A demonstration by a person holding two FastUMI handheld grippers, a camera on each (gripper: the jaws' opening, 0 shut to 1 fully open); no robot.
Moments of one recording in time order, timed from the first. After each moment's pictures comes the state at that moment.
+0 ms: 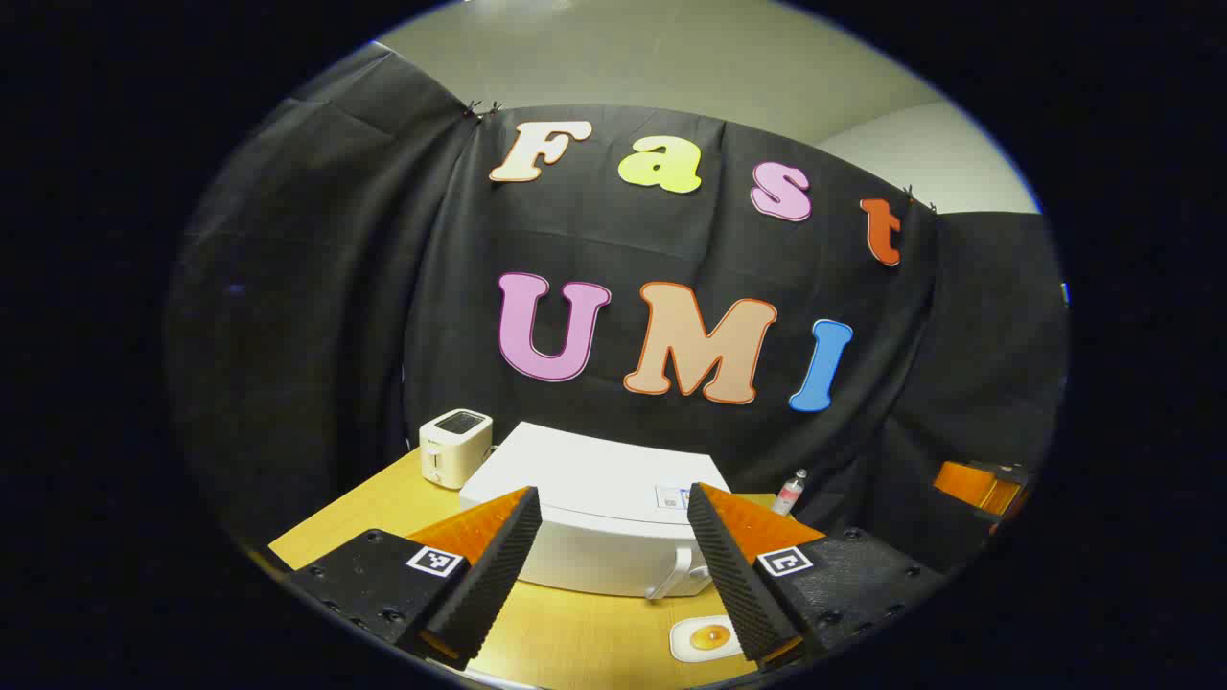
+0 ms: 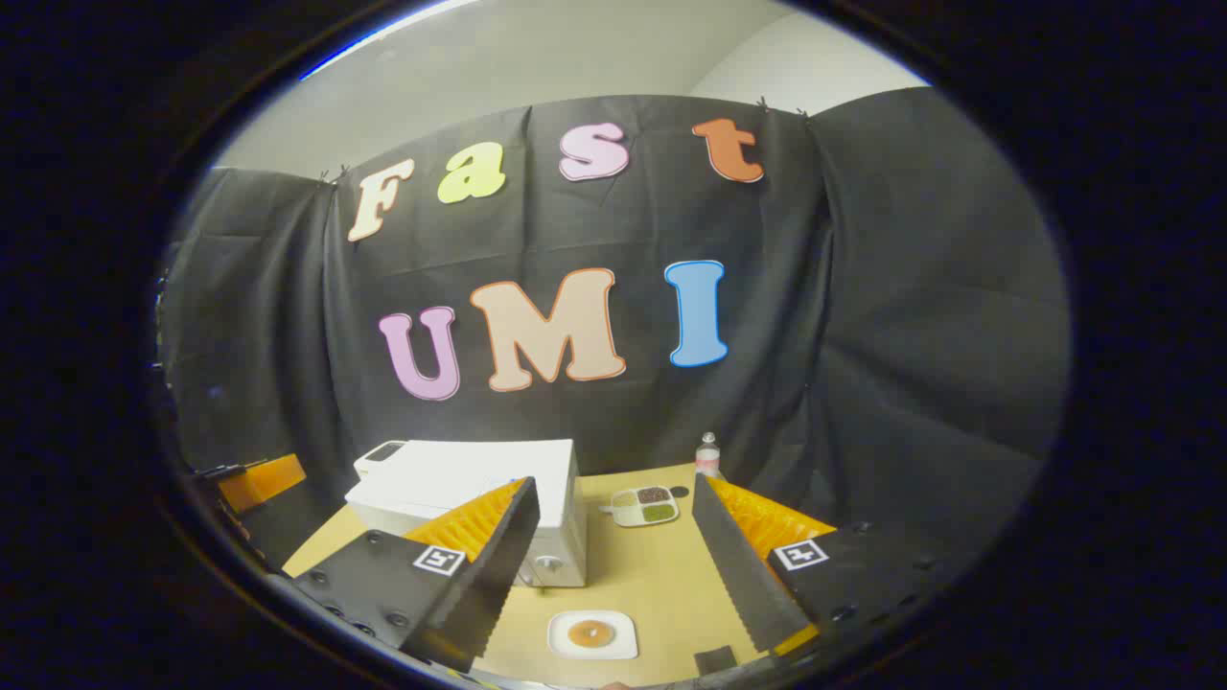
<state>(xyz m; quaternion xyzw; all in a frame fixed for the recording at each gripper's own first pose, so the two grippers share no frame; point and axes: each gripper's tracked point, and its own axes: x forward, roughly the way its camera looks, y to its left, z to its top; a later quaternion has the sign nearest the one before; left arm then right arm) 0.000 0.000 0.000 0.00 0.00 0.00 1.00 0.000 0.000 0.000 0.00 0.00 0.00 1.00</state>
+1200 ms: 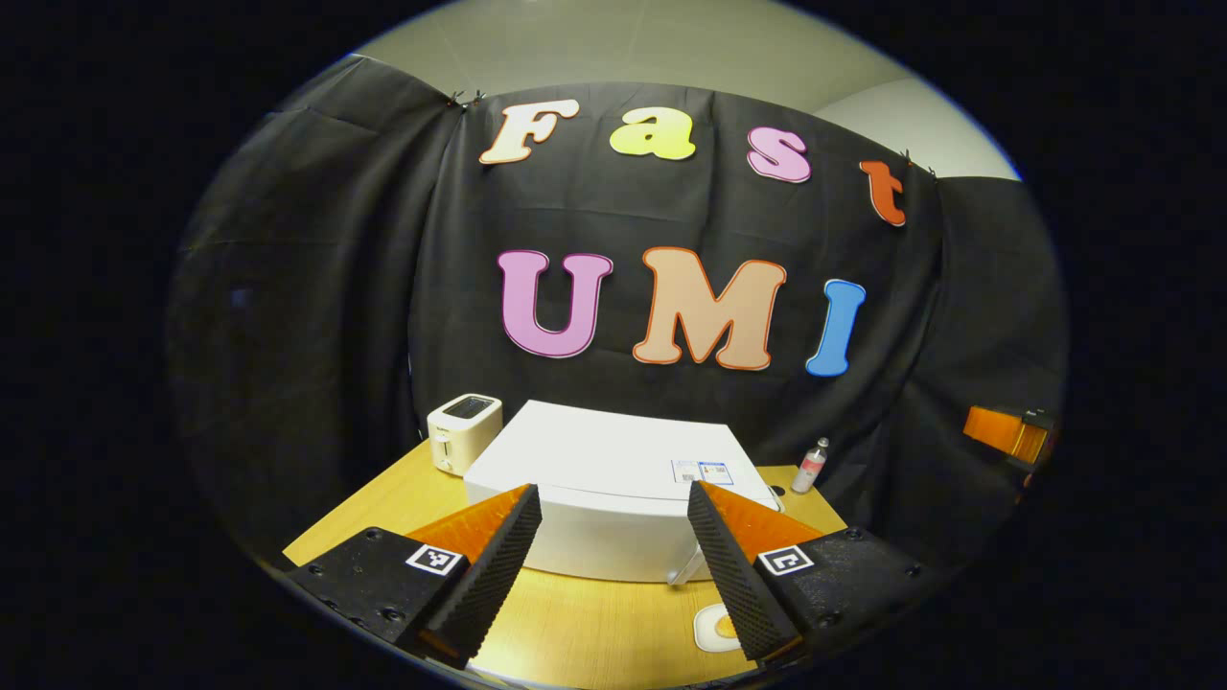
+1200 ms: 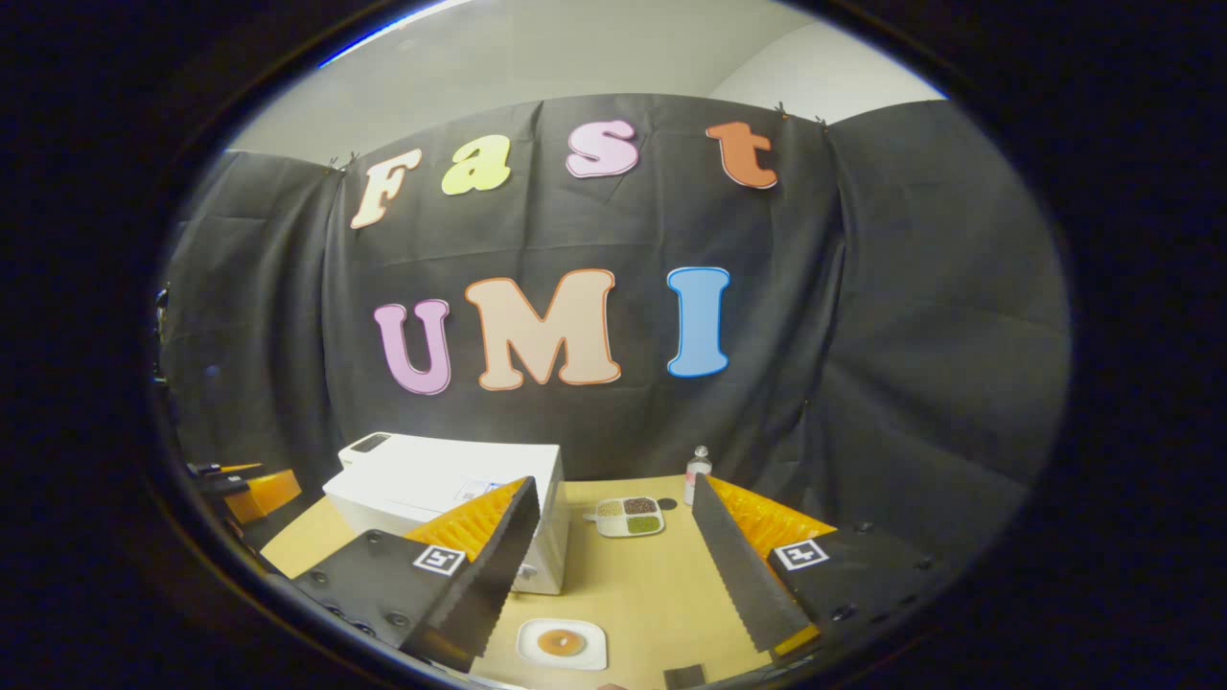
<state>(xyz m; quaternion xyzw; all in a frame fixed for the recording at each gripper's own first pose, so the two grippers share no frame) 0.017 -0.005 -0.044 0.04 0.04 0.01 1.00 0.026 -0.017 0.012 -0.03 0.00 0.00 1.00</state>
